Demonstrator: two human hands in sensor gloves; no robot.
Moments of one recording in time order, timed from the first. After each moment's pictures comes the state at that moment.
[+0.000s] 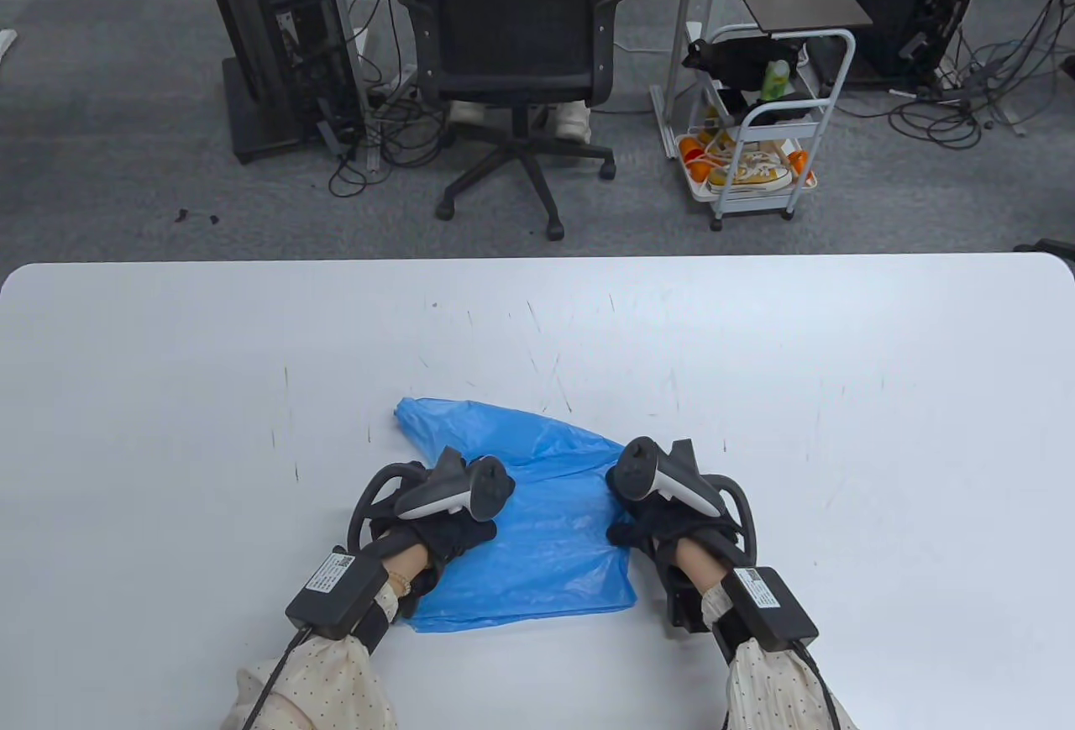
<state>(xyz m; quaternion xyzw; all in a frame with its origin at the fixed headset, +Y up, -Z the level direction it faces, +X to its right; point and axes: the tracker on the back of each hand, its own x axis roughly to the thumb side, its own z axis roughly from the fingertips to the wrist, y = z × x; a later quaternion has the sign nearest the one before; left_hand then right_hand) -0.147 -0.778 -0.385 -0.24 -0.15 -0.08 0.95 0.117 -0.780 -0.383 0.03 0.27 0.96 0.05</state>
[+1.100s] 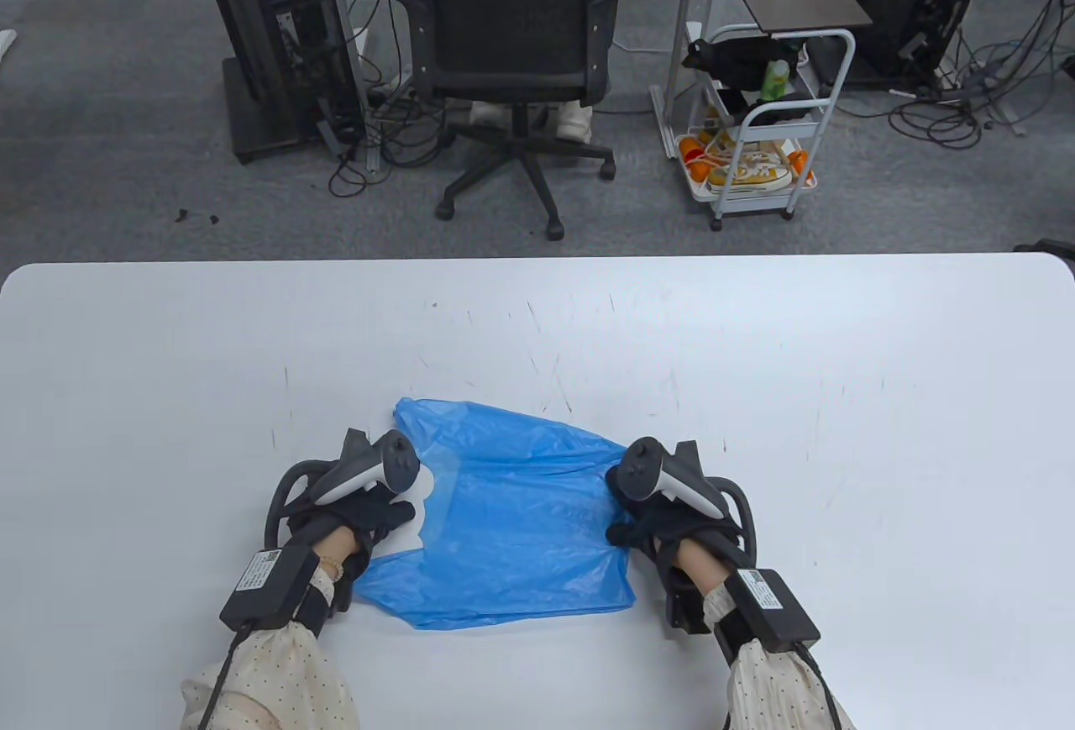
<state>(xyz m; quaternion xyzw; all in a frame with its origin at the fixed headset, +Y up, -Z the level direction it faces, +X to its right) -0.233 -0.774 -0.399 -0.29 -0.02 -0.04 0.96 0.120 -0.781 -0.383 0.02 0.27 0.96 0.07</state>
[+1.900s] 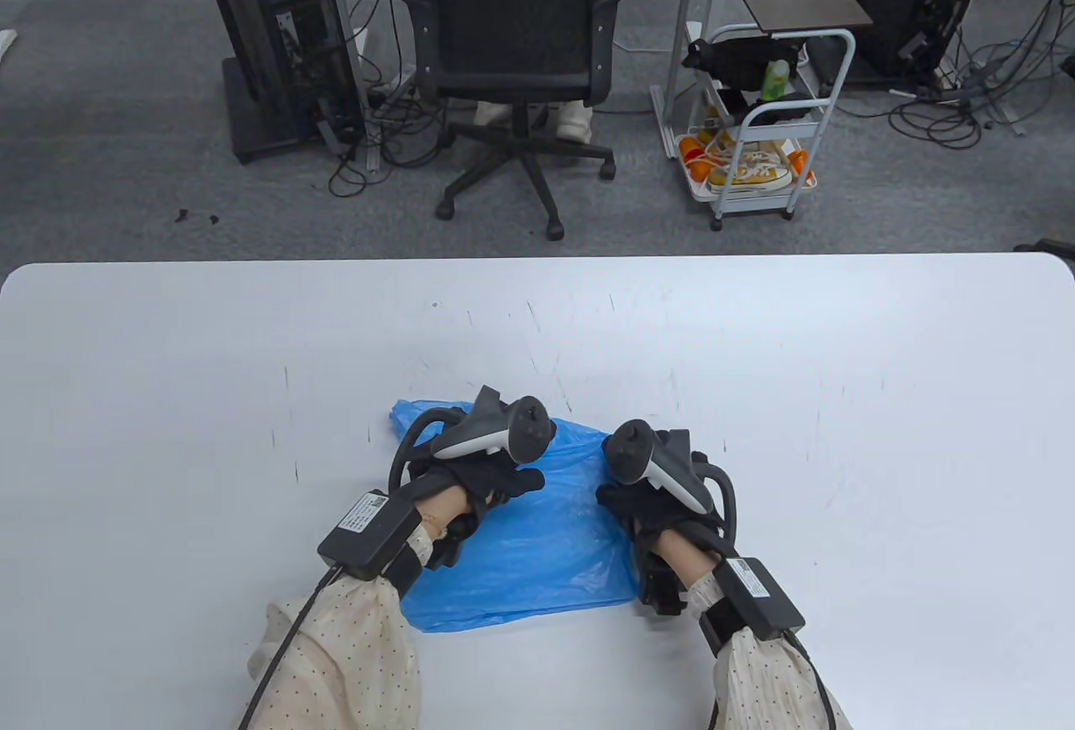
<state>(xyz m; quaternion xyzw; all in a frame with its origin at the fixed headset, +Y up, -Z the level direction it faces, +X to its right) -0.082 -0.728 -0.422 -0.24 -0.20 -0.04 0.95 0.102 -0.769 -0.398 0.00 0.19 0.98 0.10</state>
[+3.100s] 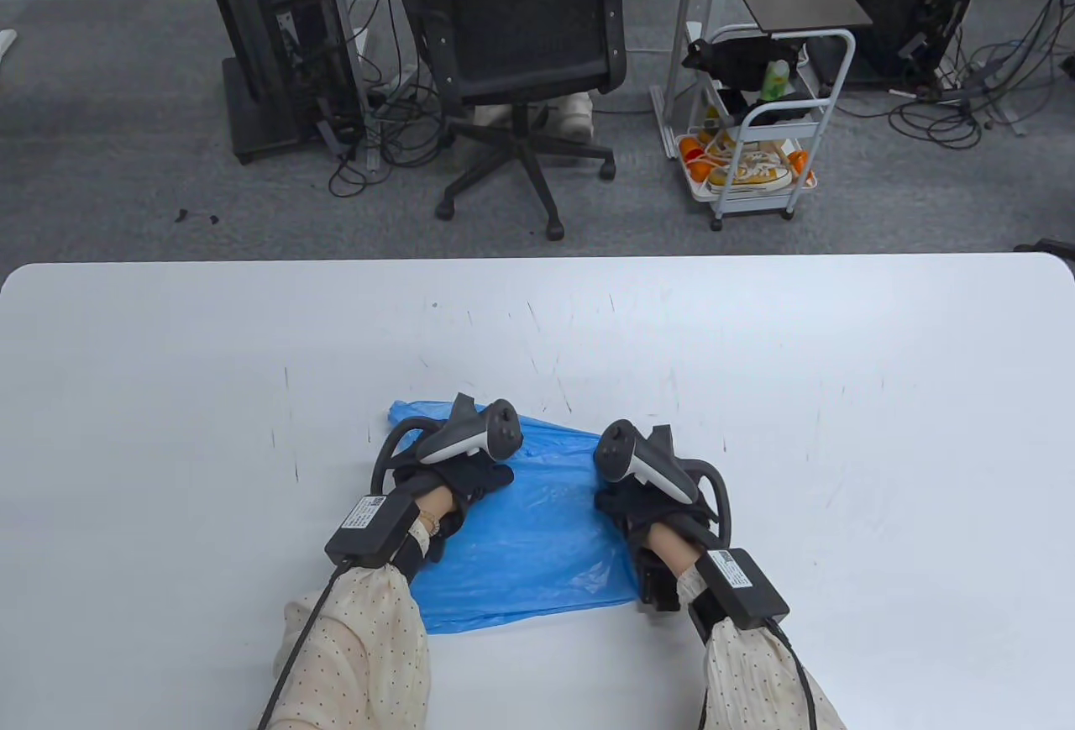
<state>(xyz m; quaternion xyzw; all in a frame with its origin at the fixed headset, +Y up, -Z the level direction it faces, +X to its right) -0.133 -0.774 -0.446 -0.24 -0.11 -0.06 0.96 0.097 -0.782 -0.404 0.00 0.22 0.97 0.05</state>
